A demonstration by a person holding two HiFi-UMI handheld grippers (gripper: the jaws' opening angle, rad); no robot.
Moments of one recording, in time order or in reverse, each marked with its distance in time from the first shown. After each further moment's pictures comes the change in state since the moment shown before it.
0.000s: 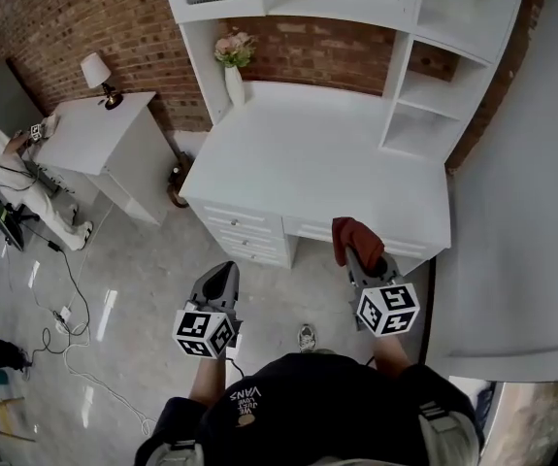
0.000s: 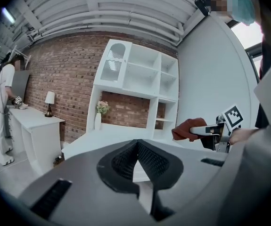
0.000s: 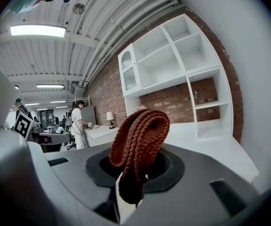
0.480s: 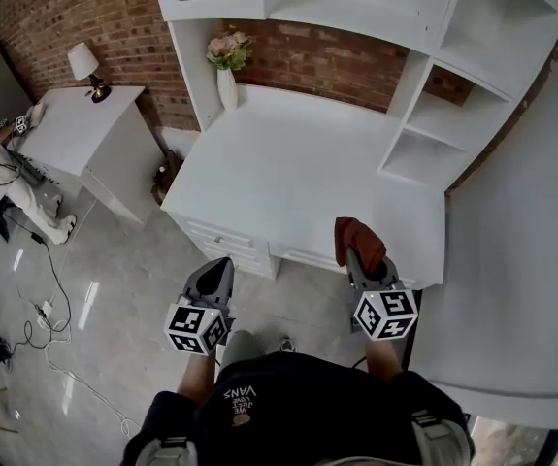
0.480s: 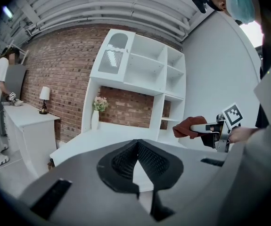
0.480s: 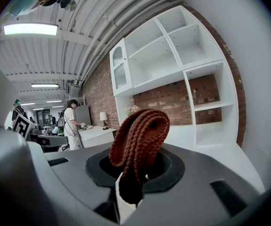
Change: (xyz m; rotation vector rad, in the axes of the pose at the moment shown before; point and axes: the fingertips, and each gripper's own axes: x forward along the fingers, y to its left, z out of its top) left arm 0.112 0.027 0.019 -0.015 0.028 -0.010; right arm 0.085 -0.075 0.032 0.012 0.004 -0.037
